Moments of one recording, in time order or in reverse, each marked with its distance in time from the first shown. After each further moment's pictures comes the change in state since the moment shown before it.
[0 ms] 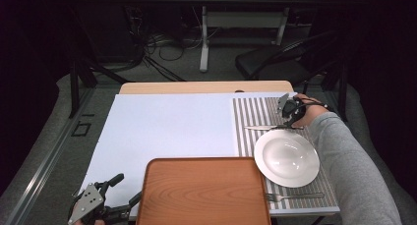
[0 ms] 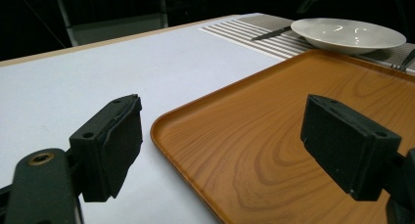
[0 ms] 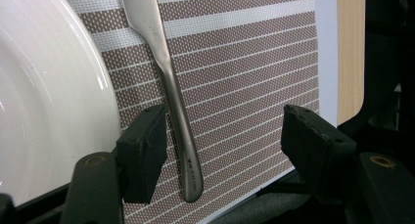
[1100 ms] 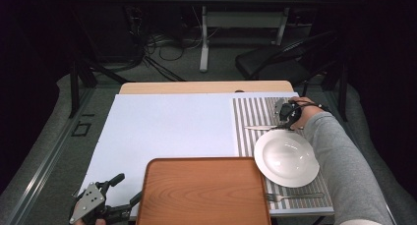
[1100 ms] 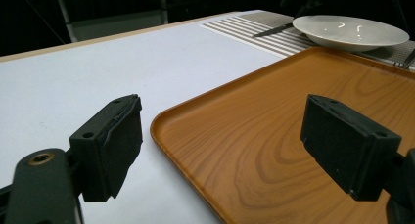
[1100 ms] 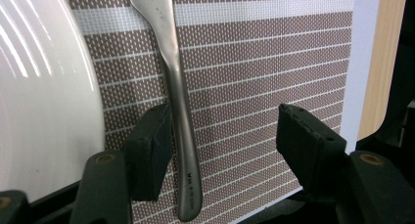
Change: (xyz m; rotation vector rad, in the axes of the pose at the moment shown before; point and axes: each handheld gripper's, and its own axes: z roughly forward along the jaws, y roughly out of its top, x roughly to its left) left arm 0.001 -0.001 0.003 0.012 -0.001 -0.007; right arm 0.001 0.000 0.028 0.020 0.037 -0.069
